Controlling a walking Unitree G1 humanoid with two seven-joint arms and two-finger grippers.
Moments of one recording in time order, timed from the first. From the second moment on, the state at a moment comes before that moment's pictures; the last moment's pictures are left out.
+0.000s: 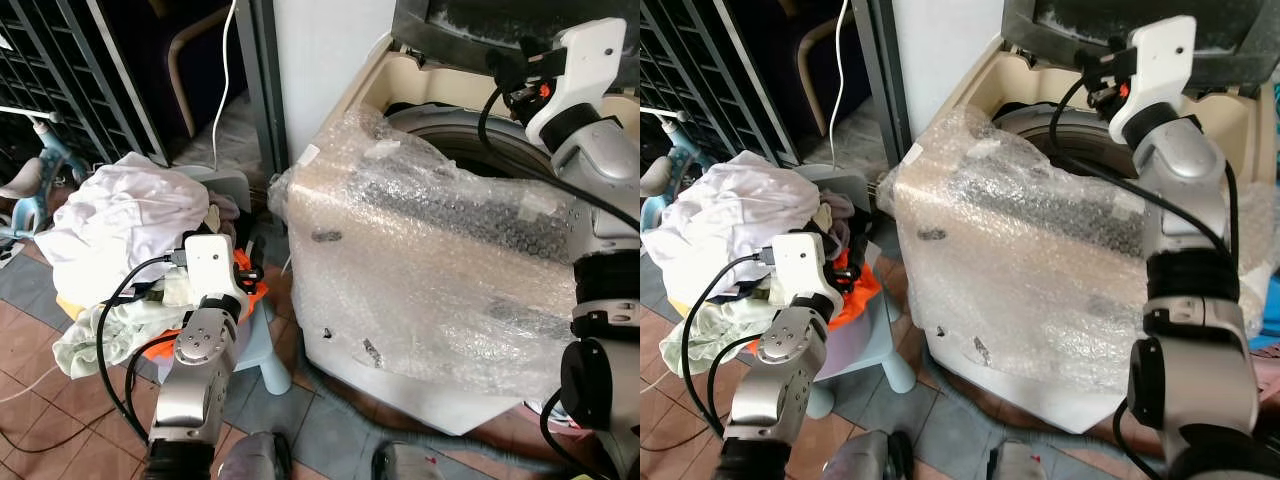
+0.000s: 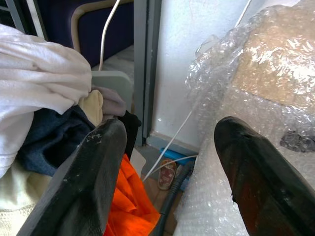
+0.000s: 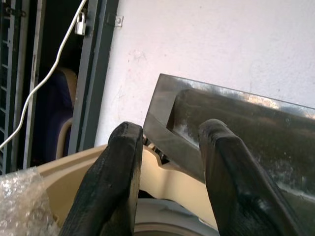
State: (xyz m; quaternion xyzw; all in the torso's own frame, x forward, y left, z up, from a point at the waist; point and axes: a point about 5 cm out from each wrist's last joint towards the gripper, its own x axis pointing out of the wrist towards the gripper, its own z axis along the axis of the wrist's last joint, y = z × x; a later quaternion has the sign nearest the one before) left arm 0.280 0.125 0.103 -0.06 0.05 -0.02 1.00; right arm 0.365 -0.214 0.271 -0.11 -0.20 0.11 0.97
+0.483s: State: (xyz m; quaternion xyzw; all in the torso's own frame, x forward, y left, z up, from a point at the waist) left arm 0.282 0.124 0.105 -0.05 0.05 -0.03 1.00; right arm 0.322 -0.144 0.222 -0.08 -0.20 0.15 0.96
